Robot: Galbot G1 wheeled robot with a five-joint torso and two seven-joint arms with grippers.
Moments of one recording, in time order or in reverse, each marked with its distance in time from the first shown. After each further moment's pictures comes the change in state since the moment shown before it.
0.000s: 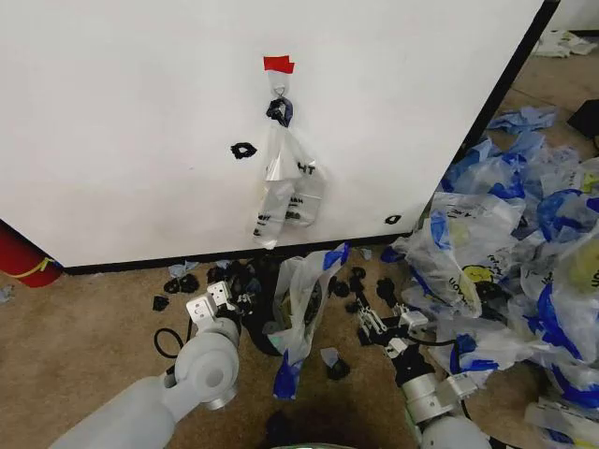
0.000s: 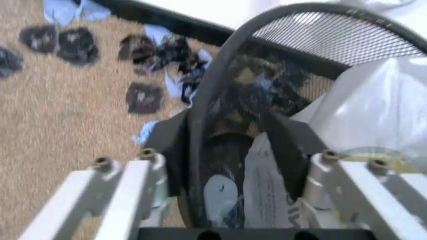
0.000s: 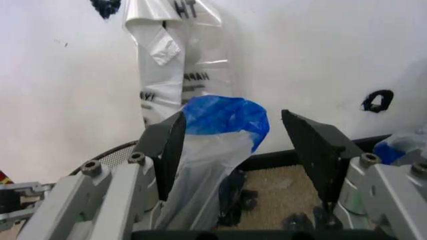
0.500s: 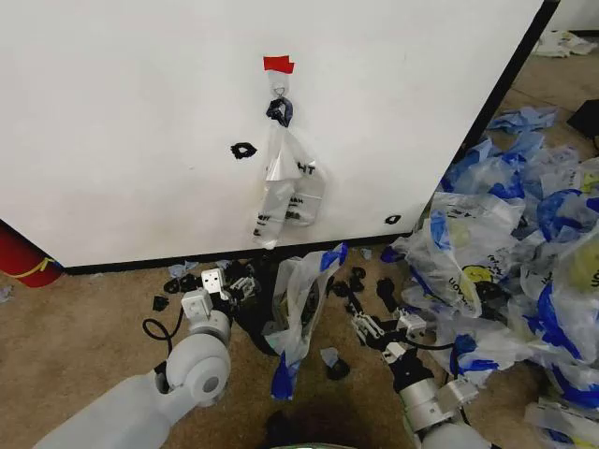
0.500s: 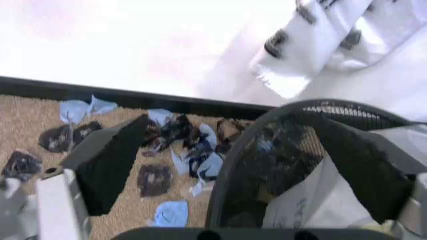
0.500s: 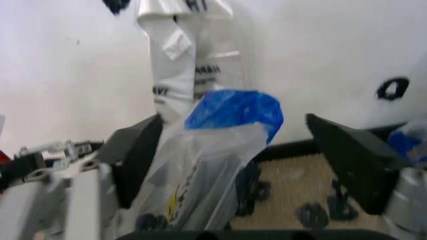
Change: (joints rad) left arm 0.003 0.035 -0.028 0.025 0.230 -0.018 0.121; right arm 0.016 -0.007 -0.032 0.052 0.041 -0.050 0.018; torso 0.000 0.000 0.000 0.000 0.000
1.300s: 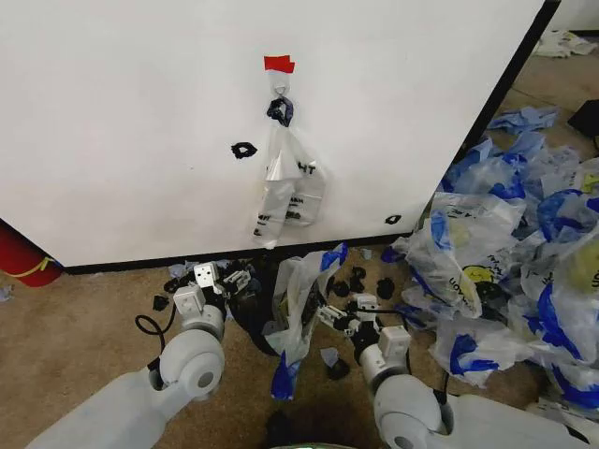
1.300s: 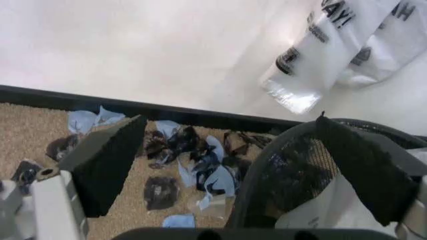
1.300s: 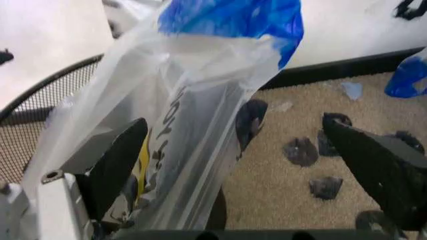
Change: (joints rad) left arm 0.013 -0.005 -0.032 0.018 0.023 -0.019 0.019; right arm 0.528 0.118 -0.404 -0.098 0.299 -0.320 0.307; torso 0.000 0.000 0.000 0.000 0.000
